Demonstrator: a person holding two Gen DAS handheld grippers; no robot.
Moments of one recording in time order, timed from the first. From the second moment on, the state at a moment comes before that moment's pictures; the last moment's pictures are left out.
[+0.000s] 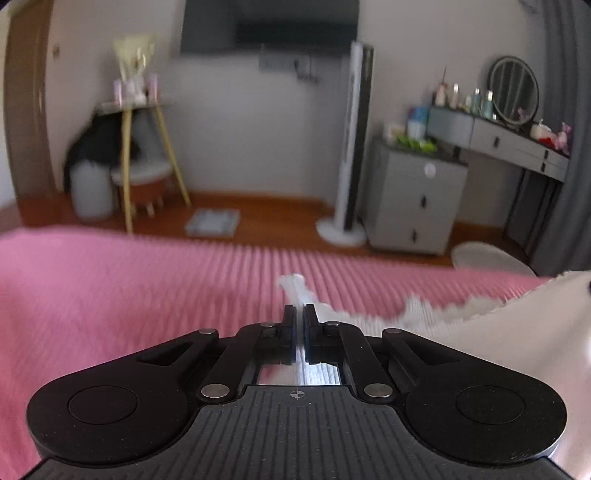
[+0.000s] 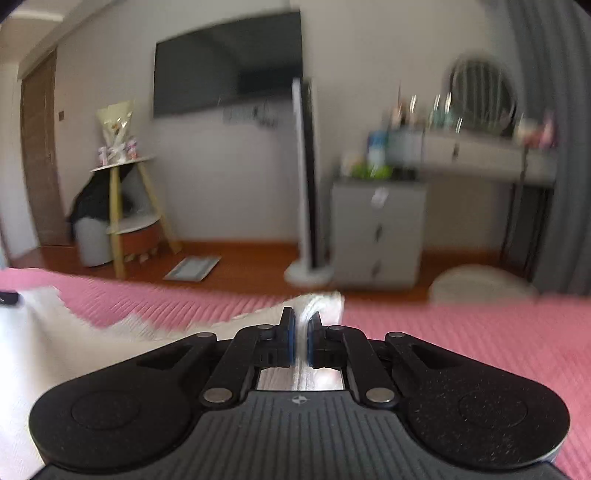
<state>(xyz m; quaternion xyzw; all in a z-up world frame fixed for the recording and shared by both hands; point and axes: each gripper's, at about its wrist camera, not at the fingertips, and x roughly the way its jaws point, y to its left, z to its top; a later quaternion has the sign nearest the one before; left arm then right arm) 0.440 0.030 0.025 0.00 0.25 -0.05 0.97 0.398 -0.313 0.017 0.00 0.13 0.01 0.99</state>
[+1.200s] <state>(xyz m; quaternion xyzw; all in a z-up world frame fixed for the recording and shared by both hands) 0.241 0.070 0.036 -0.08 0.41 -0.08 0.90 0.149 -0.260 0.032 0.08 0.22 -0.05 0.97</state>
